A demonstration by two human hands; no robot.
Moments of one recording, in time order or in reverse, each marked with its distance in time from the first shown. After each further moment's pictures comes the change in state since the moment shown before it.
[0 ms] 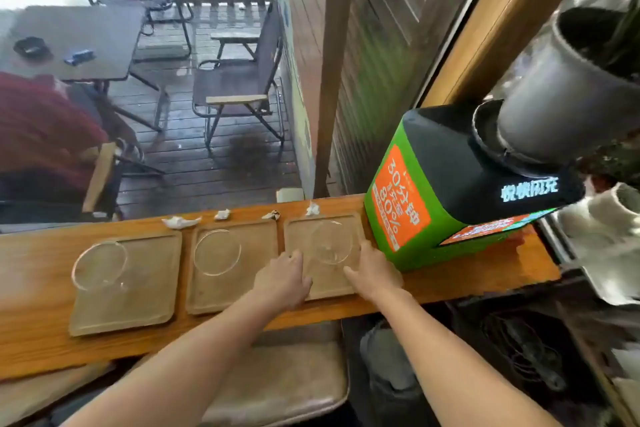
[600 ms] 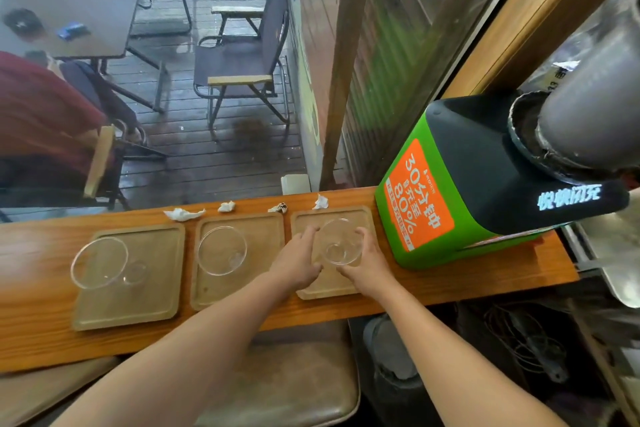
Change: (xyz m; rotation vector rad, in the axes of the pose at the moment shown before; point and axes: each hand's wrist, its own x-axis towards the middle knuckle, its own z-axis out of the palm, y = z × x) left_hand 0.054 -0.010 0.018 -0.386 0.040 -0.002; right_hand 0.025 -0.007 0.025 0.488 -0.073 -0.040
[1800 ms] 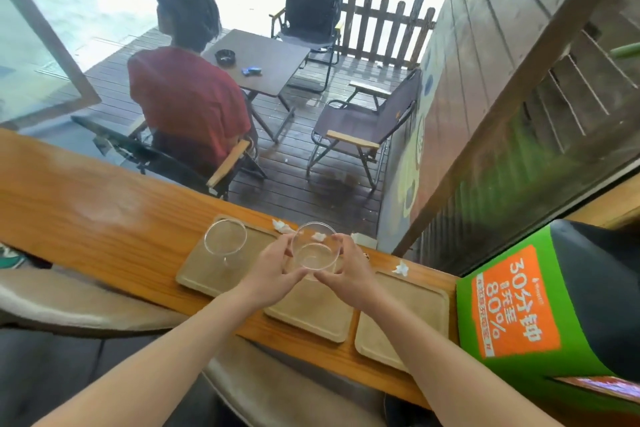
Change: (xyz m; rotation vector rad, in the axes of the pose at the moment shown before) left_hand -0.116 -0.107 -0.127 -0.333 0.495 0.028; right_hand -0.022 -0.173 0.083 -0.206 -0.228 -0.528
